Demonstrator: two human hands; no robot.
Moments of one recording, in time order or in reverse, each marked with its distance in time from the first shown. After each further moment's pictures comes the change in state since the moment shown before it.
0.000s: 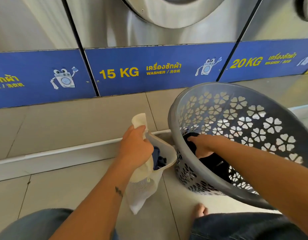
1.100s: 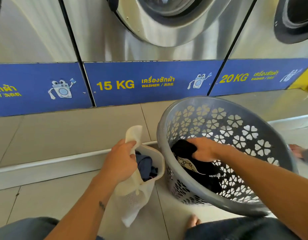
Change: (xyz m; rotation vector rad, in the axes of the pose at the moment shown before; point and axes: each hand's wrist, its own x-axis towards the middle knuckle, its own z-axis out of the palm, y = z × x) left_hand -0.010 -0.021 -0.013 0.097 -0.062 0.065; right_hand -0.049 0.024 -0.014 0.349 0.264 -0.176
